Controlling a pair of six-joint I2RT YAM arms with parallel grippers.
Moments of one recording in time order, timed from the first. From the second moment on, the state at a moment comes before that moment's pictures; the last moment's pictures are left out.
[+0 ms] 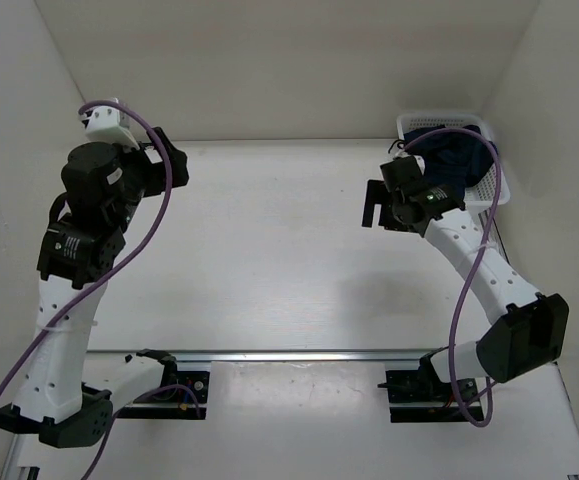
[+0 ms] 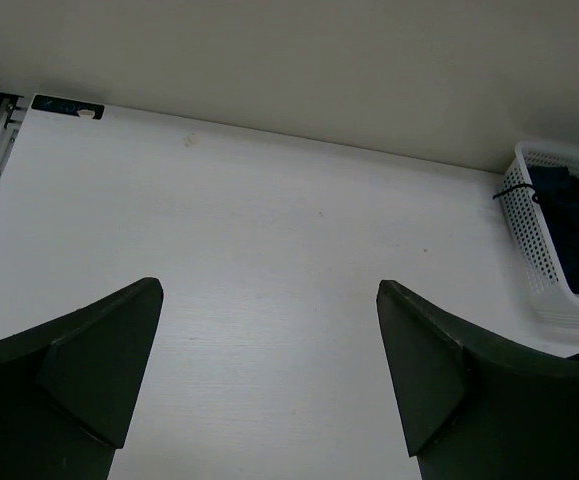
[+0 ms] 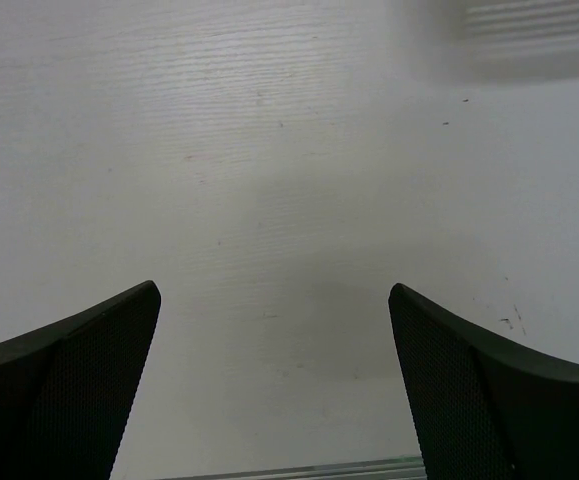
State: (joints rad) left arm -0.28 1.05 1.62 -0.74 -0.21 -0.29; right arm 0.43 1.39 1.31 -0.86 0.29 0.41
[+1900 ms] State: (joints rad) left arm -0.25 1.35 1.39 -0.88 -0.17 -0.48; right arm 0.15 1.81 2.36 -0.67 -0.18 0.38
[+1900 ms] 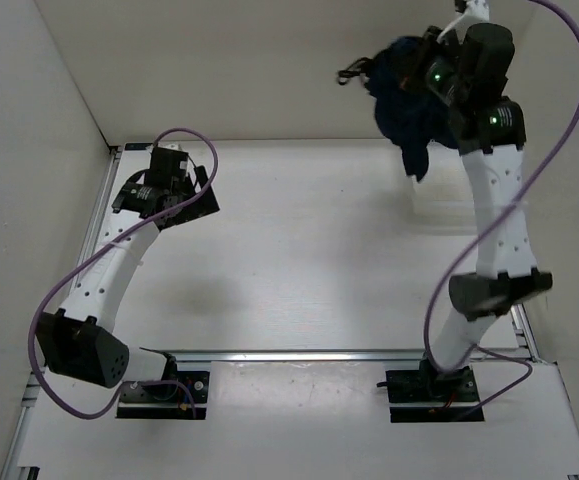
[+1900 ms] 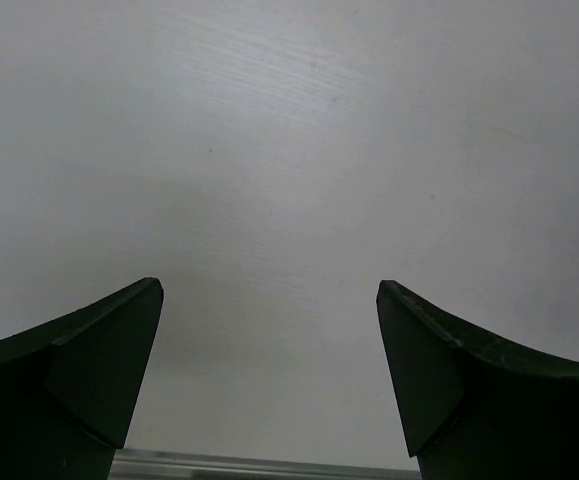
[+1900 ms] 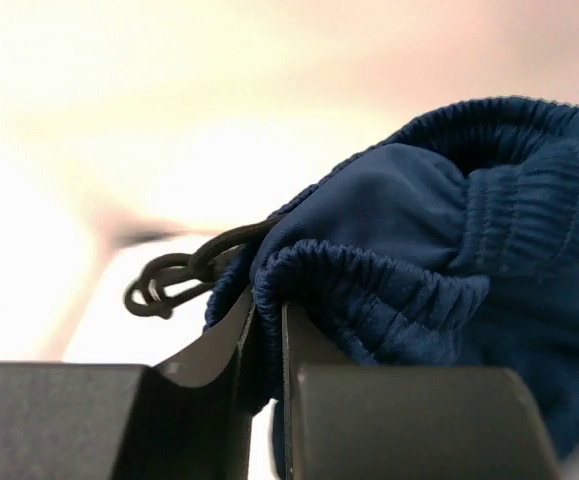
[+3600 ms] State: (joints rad) left arm -0.67 0.98 0.75 -0.90 0.17 -0.83; right arm 0.65 1.71 1.29 -0.65 -0.23 0.55
